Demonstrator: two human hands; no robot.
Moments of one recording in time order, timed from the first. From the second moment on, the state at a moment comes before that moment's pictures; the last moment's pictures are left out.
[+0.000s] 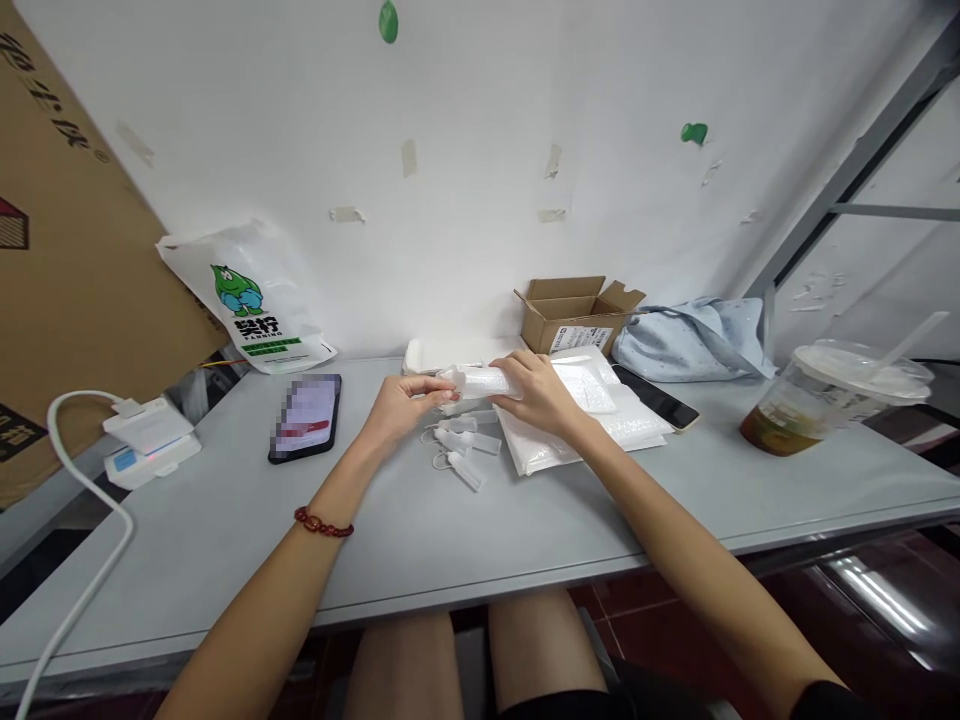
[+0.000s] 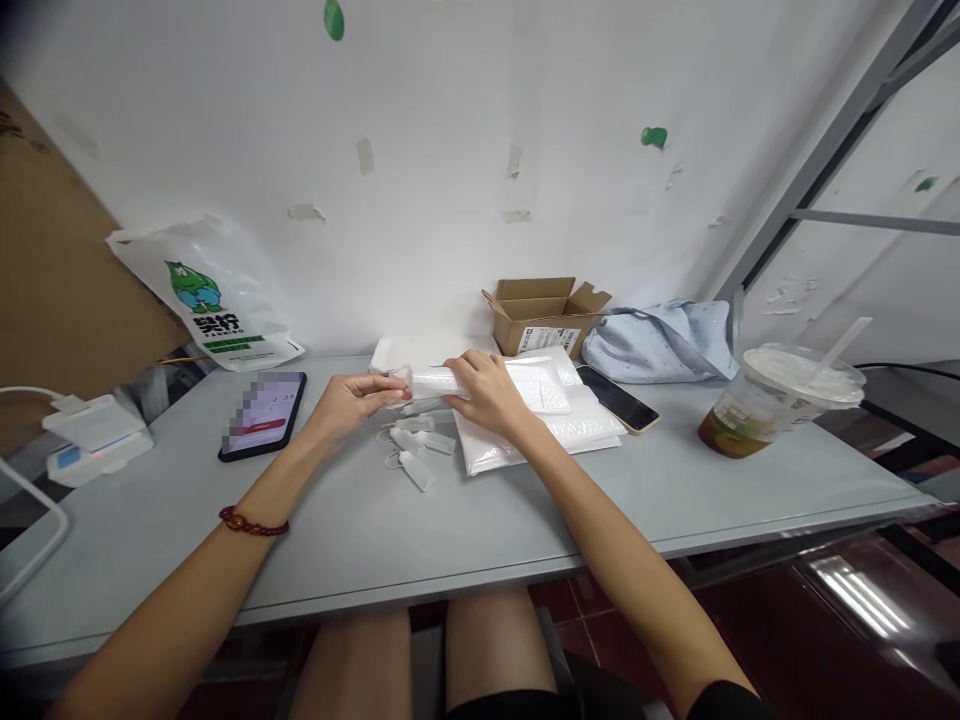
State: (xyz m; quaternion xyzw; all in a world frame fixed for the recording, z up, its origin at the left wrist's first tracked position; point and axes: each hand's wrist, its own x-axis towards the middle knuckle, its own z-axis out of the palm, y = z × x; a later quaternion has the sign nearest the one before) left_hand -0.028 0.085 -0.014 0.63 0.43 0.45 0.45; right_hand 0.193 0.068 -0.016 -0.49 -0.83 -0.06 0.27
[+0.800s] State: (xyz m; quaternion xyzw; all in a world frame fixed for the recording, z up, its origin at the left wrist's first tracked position) left_hand -0.031 0.086 -0.024 0.58 0.42 0.35 0.60; right_hand 0.186 0.062 -0.017 -0.41 -0.86 -0.07 0.29
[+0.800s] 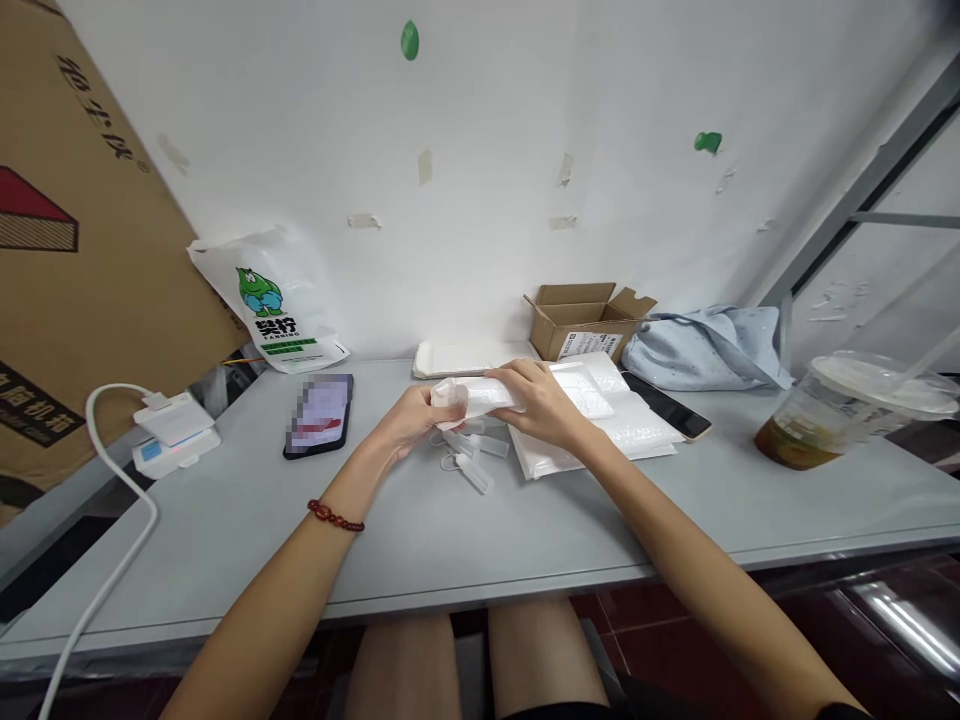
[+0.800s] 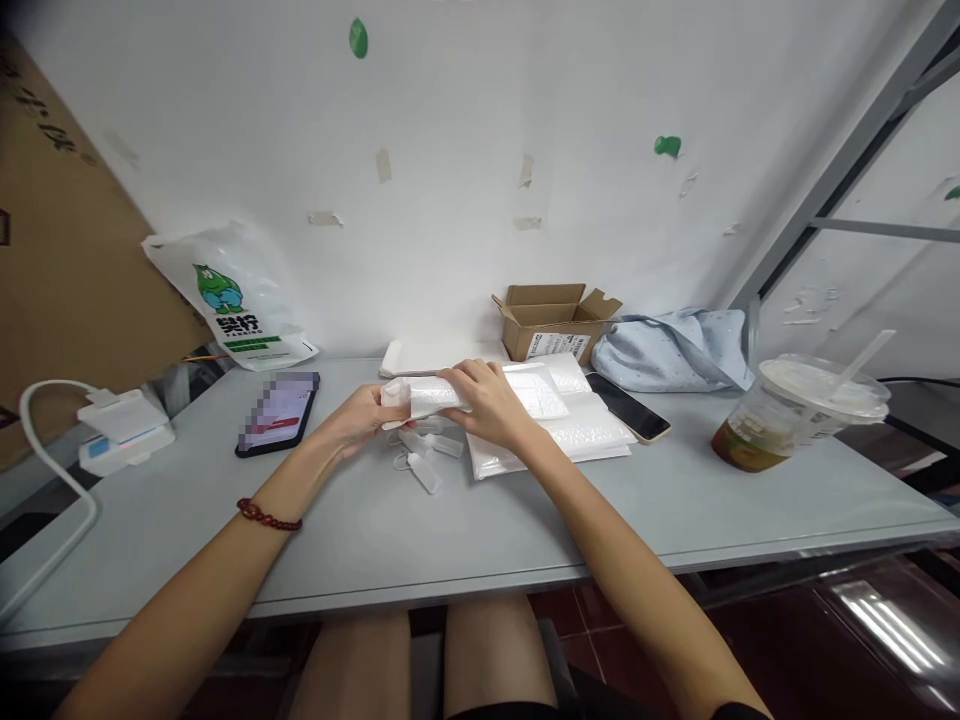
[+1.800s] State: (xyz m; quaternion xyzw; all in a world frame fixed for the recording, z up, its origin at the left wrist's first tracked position) left_hand -0.010 0.071 -0.024 0.55 0.50 0.37 0.55; right_hand 0.167 0.051 -0.024 -0.37 -0.90 -0.13 0.19
